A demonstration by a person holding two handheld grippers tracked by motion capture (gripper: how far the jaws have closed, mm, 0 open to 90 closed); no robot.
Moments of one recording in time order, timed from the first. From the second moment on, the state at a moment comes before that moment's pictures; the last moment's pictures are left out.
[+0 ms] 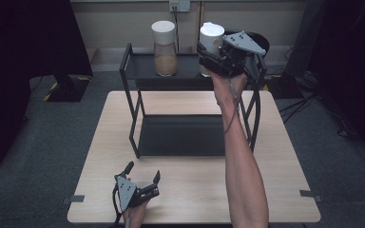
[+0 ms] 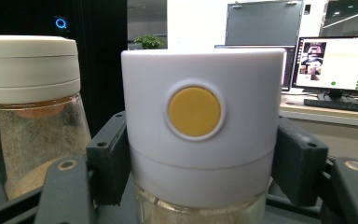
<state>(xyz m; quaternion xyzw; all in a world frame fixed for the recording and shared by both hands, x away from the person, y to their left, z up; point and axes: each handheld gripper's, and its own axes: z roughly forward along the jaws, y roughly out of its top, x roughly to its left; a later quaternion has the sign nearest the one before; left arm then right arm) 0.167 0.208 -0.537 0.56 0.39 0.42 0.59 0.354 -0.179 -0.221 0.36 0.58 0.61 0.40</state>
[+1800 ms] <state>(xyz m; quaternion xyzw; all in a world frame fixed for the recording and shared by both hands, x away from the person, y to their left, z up) 0.167 0.208 -0.537 0.56 0.39 0.42 0.59 0.311 -0.178 -0.253 0.32 0.53 0.63 0.46</state>
